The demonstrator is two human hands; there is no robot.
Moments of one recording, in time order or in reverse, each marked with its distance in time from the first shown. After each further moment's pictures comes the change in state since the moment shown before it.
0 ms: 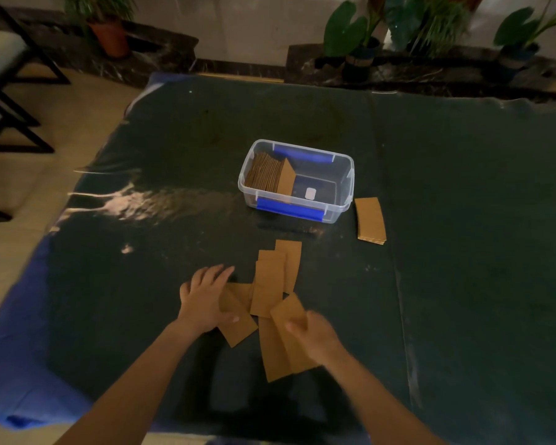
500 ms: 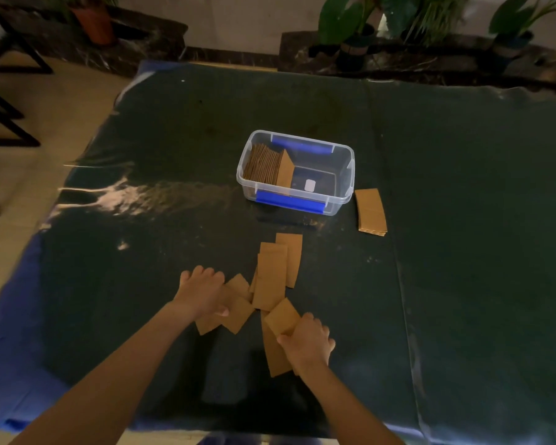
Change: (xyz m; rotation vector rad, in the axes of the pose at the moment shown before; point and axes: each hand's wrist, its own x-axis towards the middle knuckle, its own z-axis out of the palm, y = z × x) left_hand 0.014 -0.004 -0.022 0.315 -0.209 0.064; right_hand -0.014 -0.020 0.038 -0.220 0.266 0.213
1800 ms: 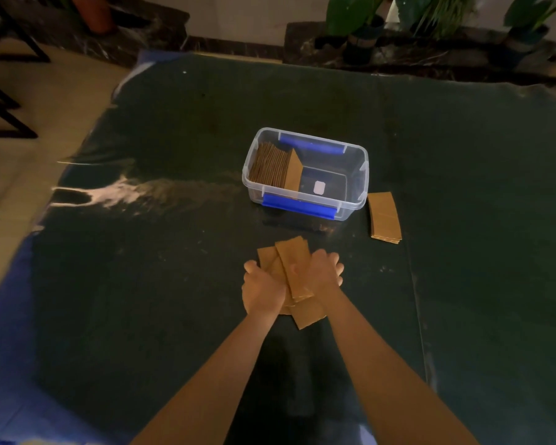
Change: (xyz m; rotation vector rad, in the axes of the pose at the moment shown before) left_hand 0.029 0.106 -0.015 -1.184 0.293 -0.483; right_hand 0.109 -0.064 -0.057 0.133 0.057 0.044
